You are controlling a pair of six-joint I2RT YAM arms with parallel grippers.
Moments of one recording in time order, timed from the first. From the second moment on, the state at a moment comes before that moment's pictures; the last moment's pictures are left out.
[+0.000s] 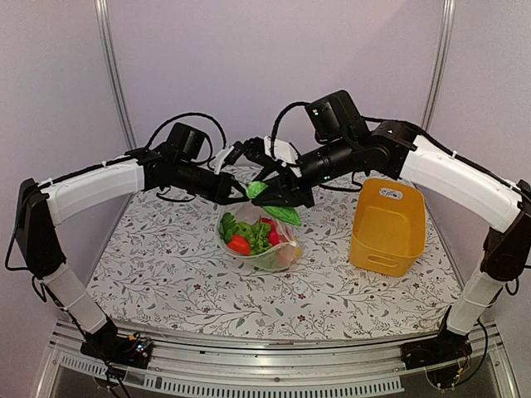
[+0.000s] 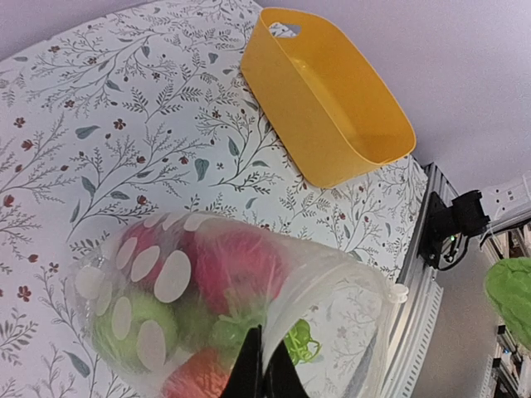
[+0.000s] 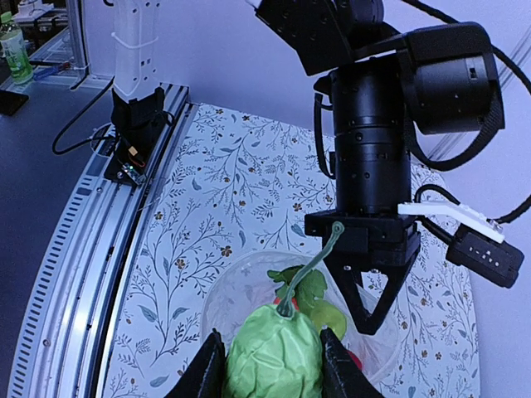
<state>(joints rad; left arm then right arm) -0.60 1.64 1.38 -0.46 0.54 -0.14 0.93 1.68 1.78 -0.68 -0.50 -0.60</state>
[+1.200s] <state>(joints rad) -0.58 1.62 1.36 -0.45 0.57 -0.15 1.01 1.96 1.78 -0.69 -0.22 -0.61</state>
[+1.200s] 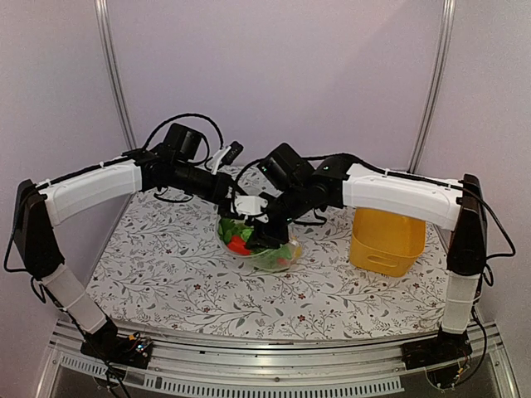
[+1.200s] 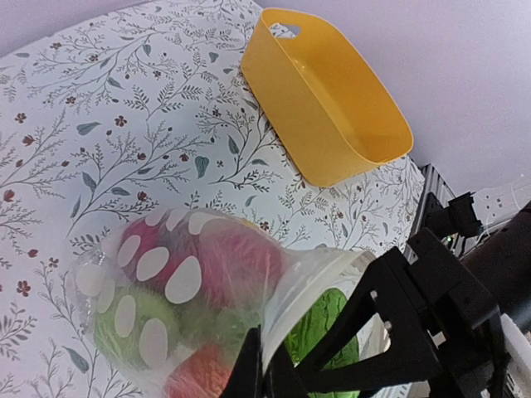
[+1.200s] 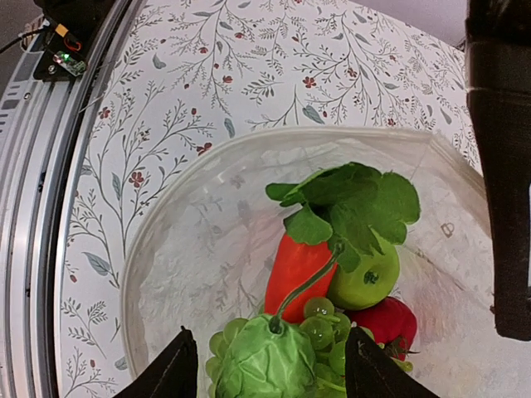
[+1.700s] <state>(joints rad) -0.58 1.62 1.36 -0.45 0.56 -0.15 1.12 1.88 1.73 -0.80 -0.24 -0.67</state>
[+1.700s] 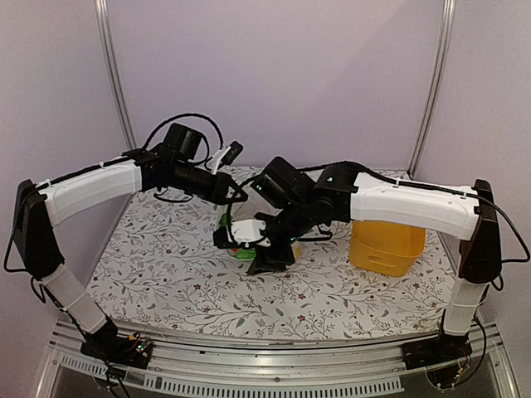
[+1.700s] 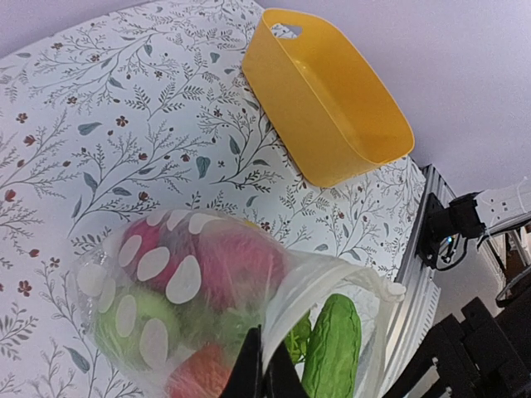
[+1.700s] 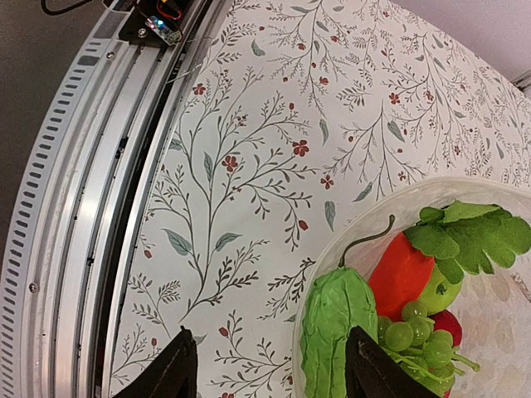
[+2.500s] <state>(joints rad) -0.57 1.62 1.36 -0.45 0.56 -0.15 1.11 1.98 1.76 -0.78 -0.13 -0.62</state>
